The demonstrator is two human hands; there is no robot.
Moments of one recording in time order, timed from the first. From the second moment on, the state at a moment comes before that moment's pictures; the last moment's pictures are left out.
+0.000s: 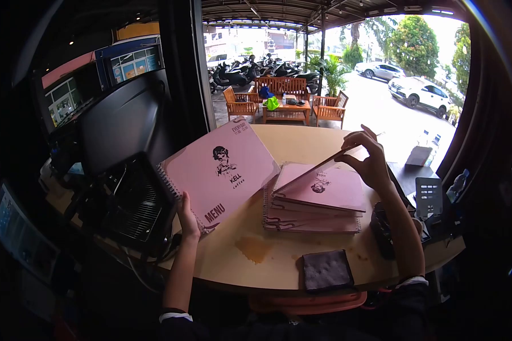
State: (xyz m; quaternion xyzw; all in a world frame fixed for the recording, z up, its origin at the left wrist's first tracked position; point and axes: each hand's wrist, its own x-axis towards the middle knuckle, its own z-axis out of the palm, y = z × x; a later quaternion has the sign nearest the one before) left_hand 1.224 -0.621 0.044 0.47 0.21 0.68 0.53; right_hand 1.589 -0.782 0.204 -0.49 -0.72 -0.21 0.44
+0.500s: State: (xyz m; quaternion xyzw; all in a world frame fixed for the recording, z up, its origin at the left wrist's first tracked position) left_hand 1.221 -0.628 0.043 0.49 0.21 0.70 0.48; right_hand 1.545 -0.807 0.221 -0.41 -0.79 -0.33 0.32
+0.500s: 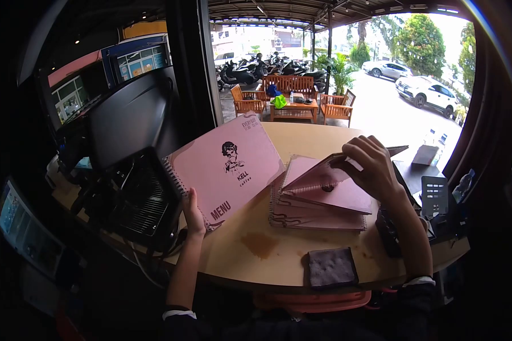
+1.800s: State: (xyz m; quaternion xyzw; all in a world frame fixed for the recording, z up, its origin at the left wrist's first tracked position) left_hand 1.232 -0.634 0.022 0.46 0.26 0.67 0.52; right_hand 1.655 -0.745 0.070 -0.69 -0.71 -0.15 -0.08
